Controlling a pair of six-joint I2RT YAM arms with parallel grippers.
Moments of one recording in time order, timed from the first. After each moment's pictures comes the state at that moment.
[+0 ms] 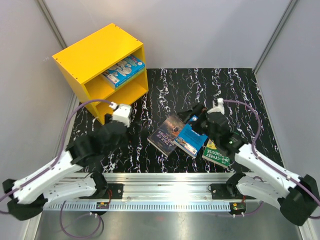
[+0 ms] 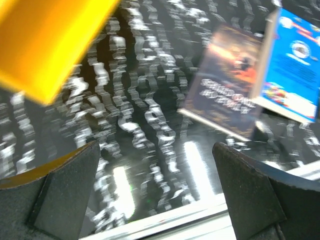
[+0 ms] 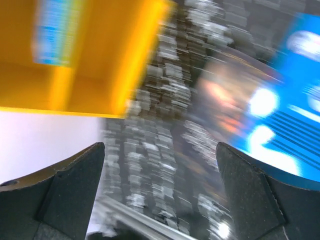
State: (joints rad) left arm -0.99 0.81 1.01 -0.84 -0.56 -0.41; right arm 0.67 1.01 0.70 0.01 0.15 1.06
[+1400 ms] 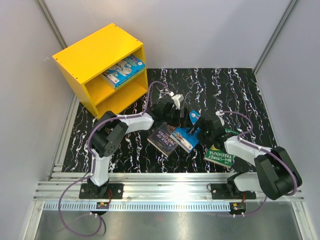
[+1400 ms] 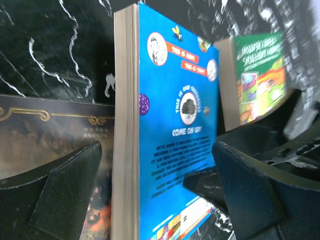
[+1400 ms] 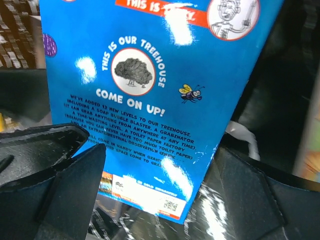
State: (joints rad) left arm -0.77 2.00 1.27 0.07 0.34 -0.54; right arm 0.43 1.31 0.51 -0.05 0.00 1.01
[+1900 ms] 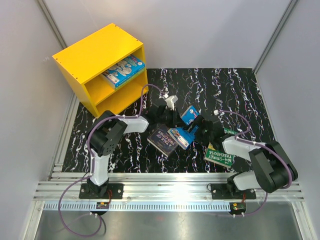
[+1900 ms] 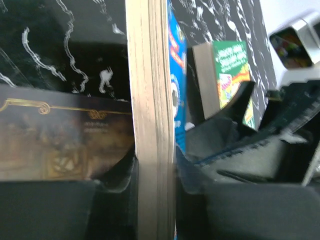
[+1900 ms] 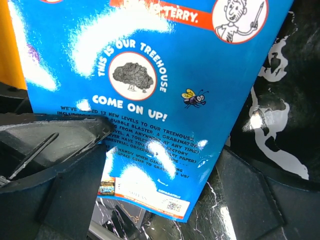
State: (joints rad) left arm -0.70 2.00 1.11 0.36 0.49 -0.68; right arm 0.42 1.41 0.47 0.21 -0.10 1.05
